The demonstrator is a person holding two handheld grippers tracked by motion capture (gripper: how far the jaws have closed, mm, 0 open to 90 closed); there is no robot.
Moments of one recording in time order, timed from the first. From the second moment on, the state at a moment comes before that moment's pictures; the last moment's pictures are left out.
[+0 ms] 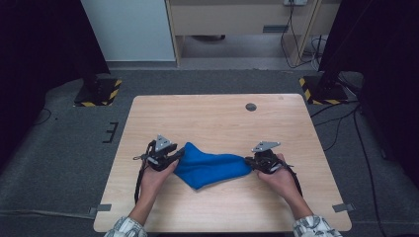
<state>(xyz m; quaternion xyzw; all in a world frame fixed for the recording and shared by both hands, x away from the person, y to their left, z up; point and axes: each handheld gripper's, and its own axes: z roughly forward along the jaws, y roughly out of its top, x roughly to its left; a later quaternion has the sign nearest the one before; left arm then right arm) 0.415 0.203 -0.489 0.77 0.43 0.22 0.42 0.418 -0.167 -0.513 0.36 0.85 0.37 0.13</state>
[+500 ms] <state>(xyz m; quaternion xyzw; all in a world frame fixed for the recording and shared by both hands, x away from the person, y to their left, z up) 0.462 0.174 -0.525 0.82 0.41 0.19 0.34 0.417 -0.169 -0.513 0.36 0.85 0.37 0.13</state>
